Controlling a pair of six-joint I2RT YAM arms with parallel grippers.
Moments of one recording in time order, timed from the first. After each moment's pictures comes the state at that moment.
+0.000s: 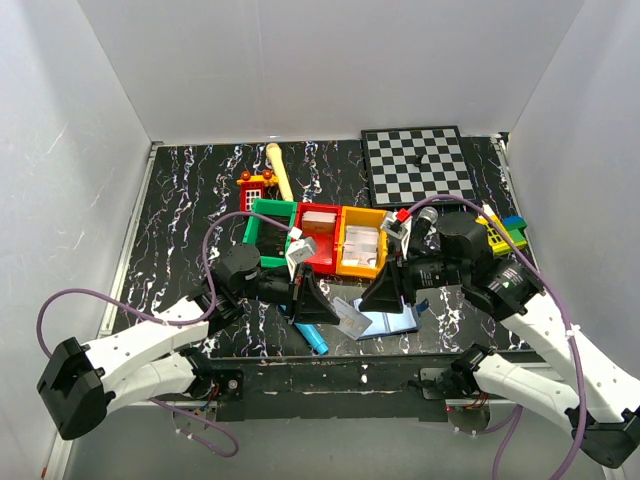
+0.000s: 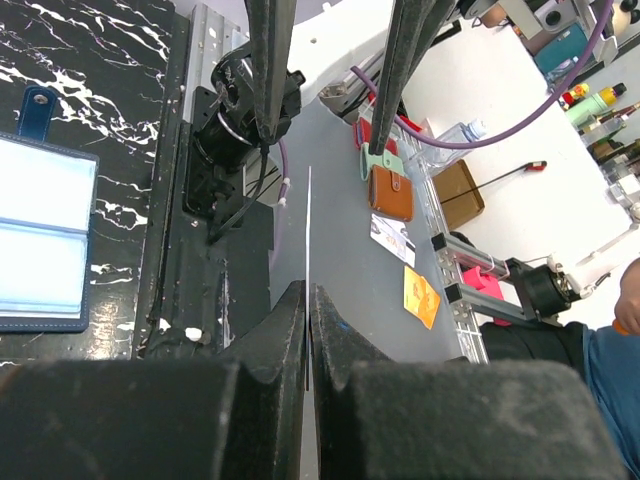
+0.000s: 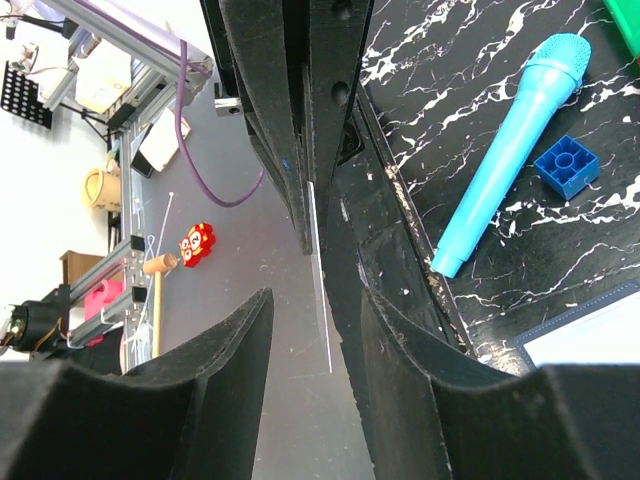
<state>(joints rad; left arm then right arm) -0.84 0.98 0.57 0.33 0.91 -0.60 0.72 0.84 0.98 -0.60 -0.81 0.33</state>
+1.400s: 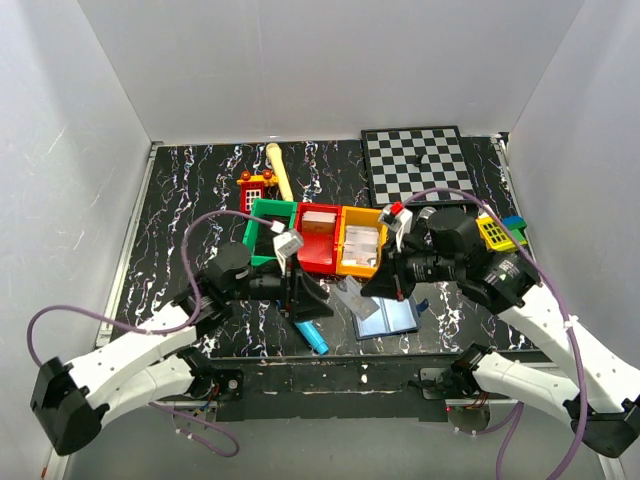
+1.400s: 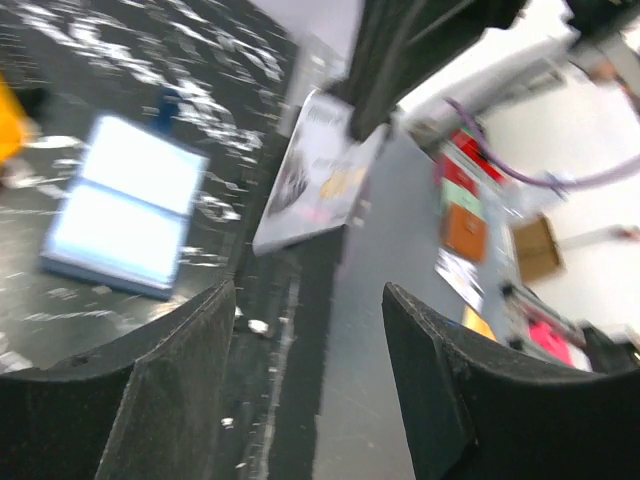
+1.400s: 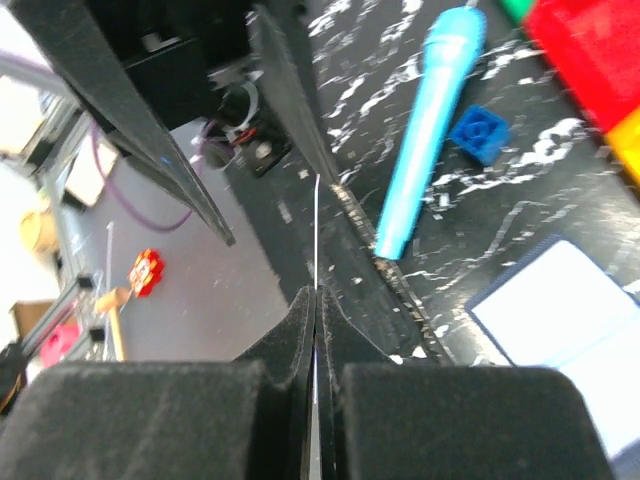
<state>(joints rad) -0.82 0.93 0.60 0.17 0.76 -0.53 0.77 0.88 1.00 -0.67 -0.63 0.34</state>
